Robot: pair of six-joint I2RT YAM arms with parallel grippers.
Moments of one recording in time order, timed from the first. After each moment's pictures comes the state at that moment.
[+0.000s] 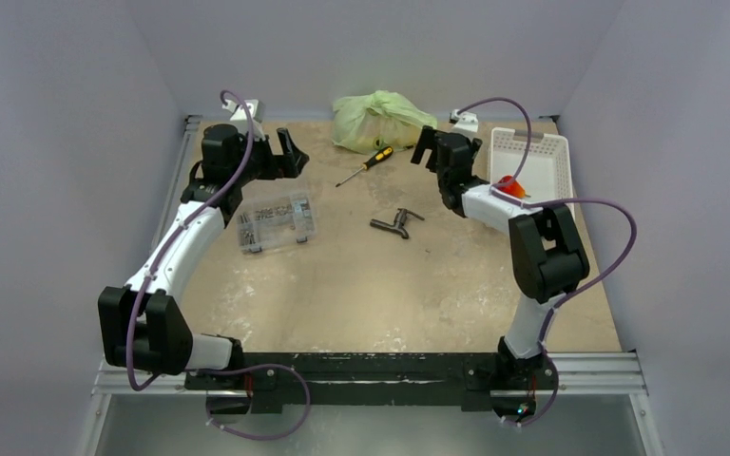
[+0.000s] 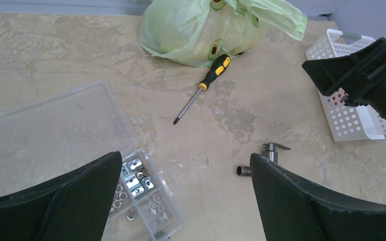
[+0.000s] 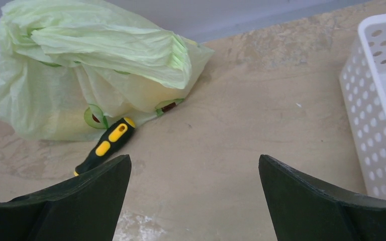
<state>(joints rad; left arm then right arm) -0.14 1.36 1.11 -0.10 0.28 -0.29 0.35 1.81 1.15 0.34 0.41 0.35</state>
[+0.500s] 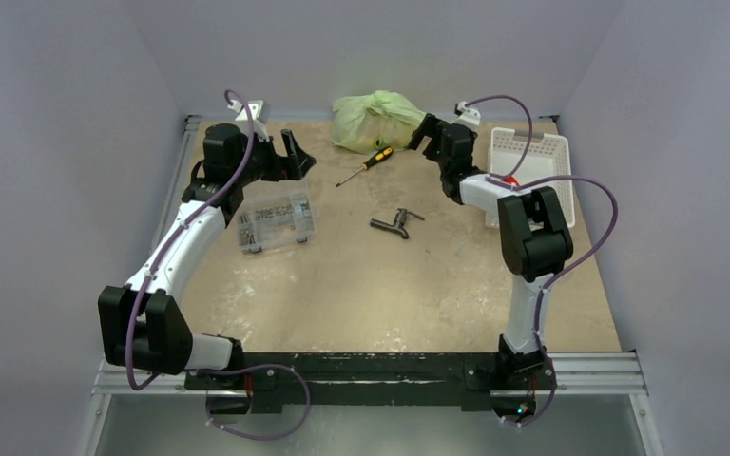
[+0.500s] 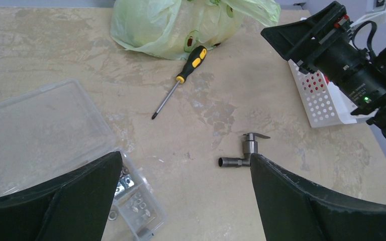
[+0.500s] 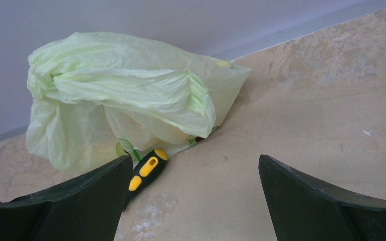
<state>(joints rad) -0.15 1.36 1.12 -0.11 0.37 -0.31 0.28 2.01 1.31 0.46 0.23 0.51</state>
